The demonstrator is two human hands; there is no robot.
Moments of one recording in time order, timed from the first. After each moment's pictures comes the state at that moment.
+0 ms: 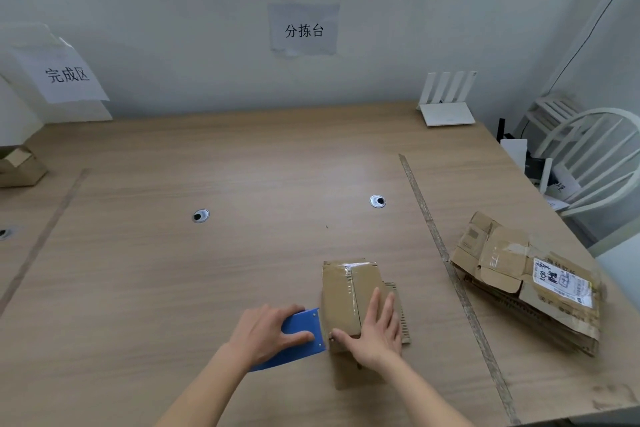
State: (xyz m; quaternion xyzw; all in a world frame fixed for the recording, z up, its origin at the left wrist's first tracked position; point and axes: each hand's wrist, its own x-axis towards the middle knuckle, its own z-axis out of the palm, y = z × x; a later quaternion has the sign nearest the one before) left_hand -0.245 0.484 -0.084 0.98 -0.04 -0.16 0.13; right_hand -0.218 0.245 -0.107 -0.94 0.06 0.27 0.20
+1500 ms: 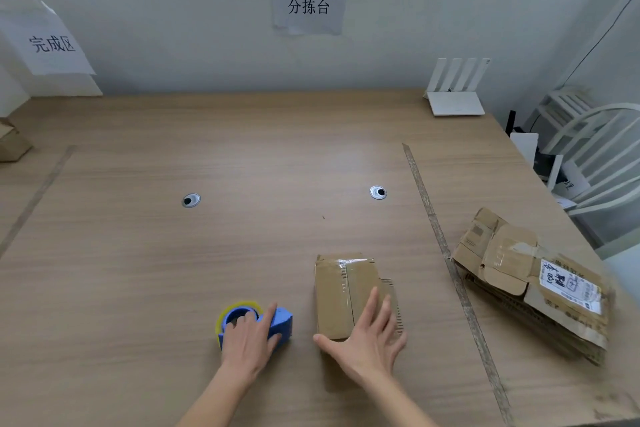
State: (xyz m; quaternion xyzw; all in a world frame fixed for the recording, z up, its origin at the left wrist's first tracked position) left_hand -0.257 0.474 -0.169 0.98 0.10 -0.16 -0.01; right_hand -0.225 0.258 -0.119 -0.96 0.11 0.20 0.17
